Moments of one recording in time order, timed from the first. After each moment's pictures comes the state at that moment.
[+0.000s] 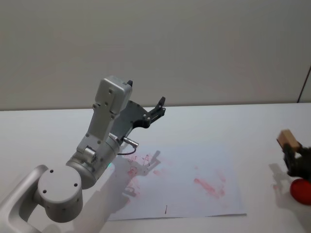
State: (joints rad) left arm -0.24 0.38 0.45 -1.63 -0.20 0.01 -0.01; right arm -0.19 0.38 -0.09 -1.89 0.37 0.31 0.02
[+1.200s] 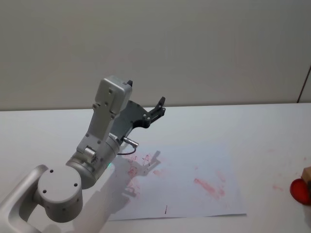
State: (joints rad) left arm -0.24 0.38 0.45 -1.63 -0.20 0.01 -0.01; right arm -0.35 0.49 -0.01 -1.89 0.34 0.33 0.05
